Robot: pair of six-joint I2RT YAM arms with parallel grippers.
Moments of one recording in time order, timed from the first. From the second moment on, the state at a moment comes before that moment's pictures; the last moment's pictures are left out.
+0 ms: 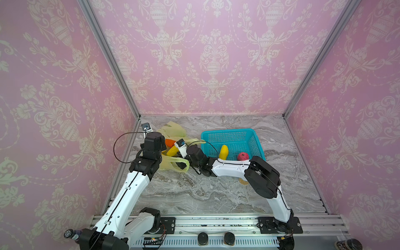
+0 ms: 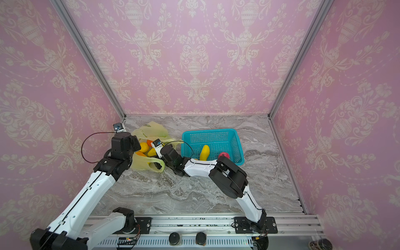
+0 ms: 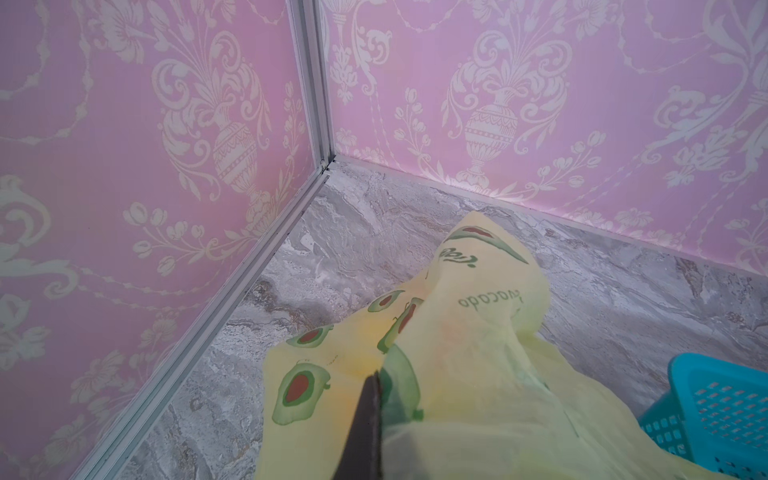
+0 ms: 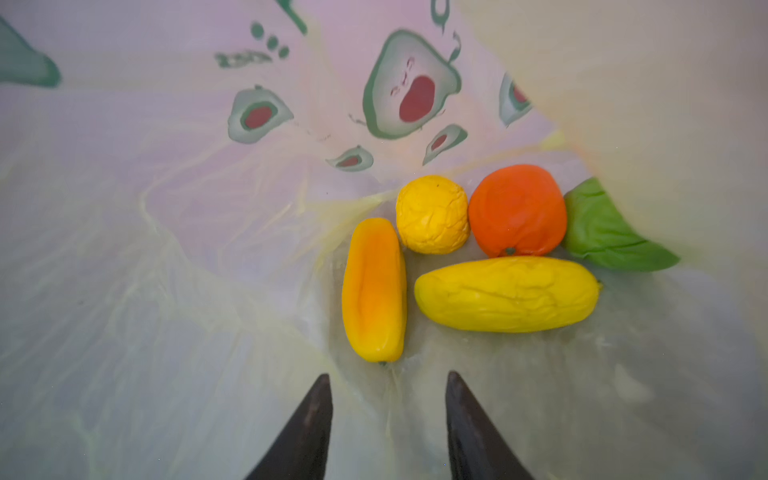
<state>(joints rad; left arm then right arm) -0.20 1.02 0.90 -0.39 -0.49 -0.33 0.98 2.15 1.45 0.32 -0.05 0.26</state>
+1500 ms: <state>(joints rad) -0.21 0.99 0.59 -0.08 -0.21 -0.30 1.04 2.46 1.74 0.24 -0.08 0.29</state>
